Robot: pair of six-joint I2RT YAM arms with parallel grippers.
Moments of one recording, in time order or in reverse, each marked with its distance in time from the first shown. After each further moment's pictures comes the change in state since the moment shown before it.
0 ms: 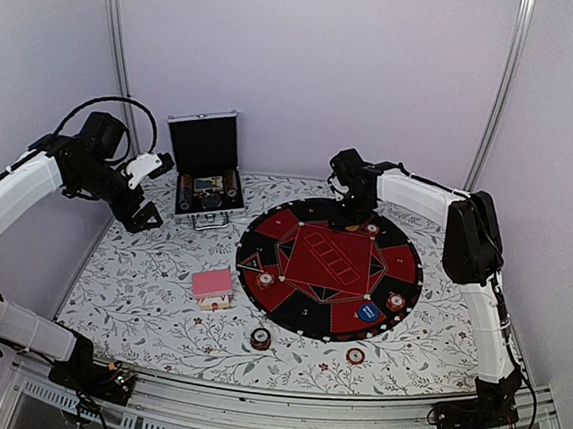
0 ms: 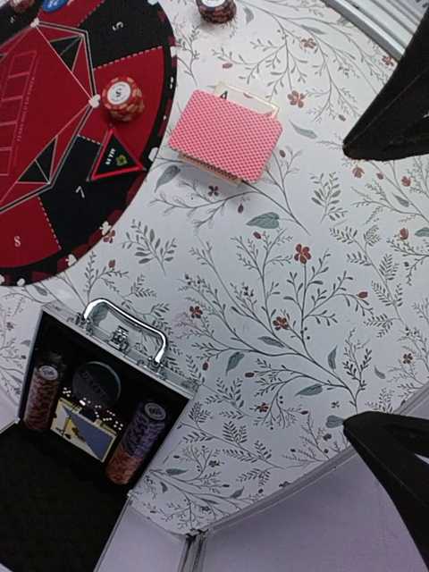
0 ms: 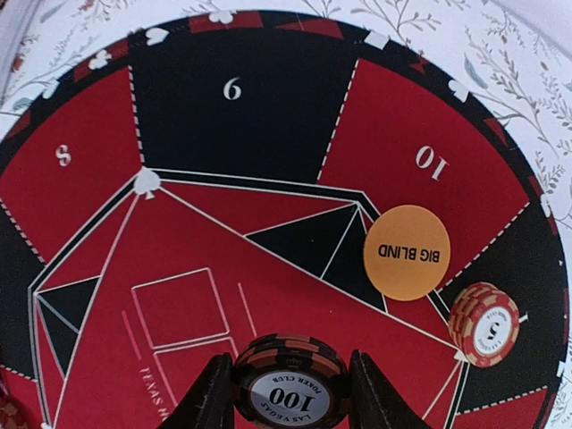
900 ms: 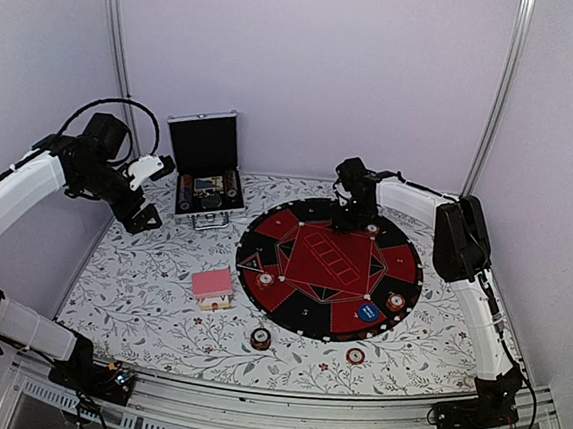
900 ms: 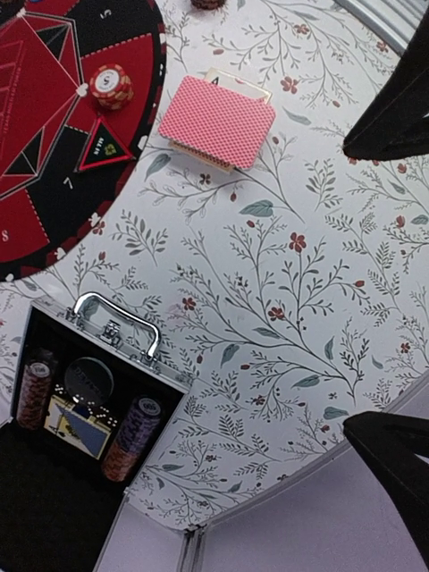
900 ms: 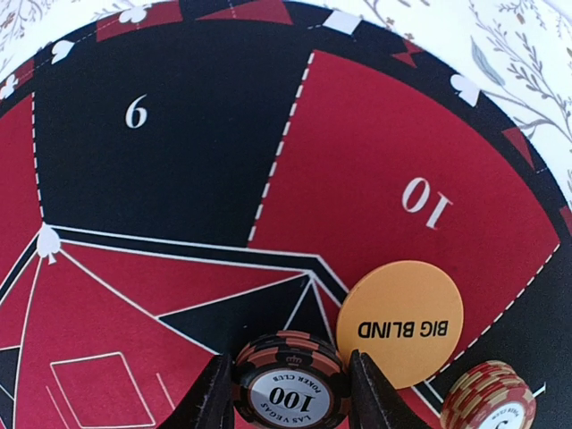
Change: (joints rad) left arm 0.000 0.019 -0.001 0.005 -0.028 0.029; right arm -0.075 0.161 0.092 0.059 -0.028 -0.021
